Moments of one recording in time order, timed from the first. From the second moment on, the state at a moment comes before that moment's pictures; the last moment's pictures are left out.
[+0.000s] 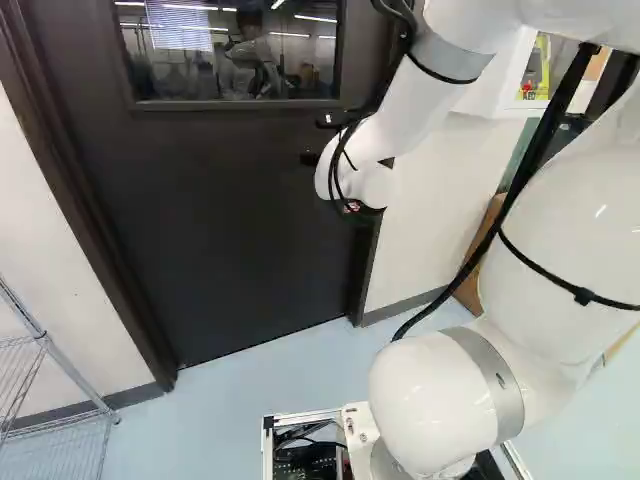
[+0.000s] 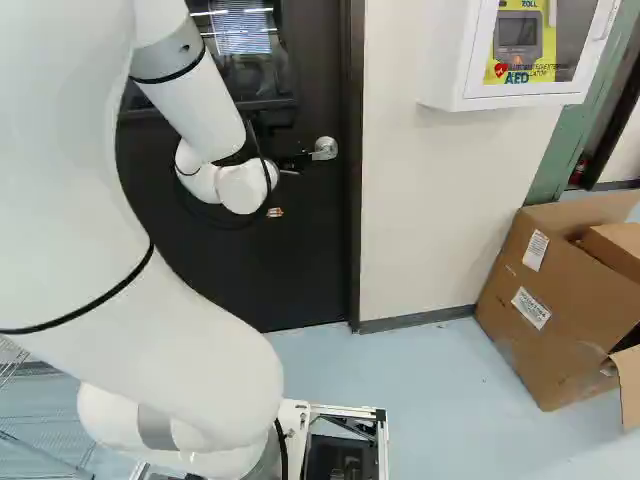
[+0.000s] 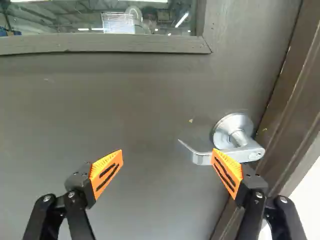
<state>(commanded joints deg) 5.3 3.1 -31.8 0.0 50.0 0.0</state>
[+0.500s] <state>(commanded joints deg) 5.1 2.2 -35.9 0.0 48.6 0.0</state>
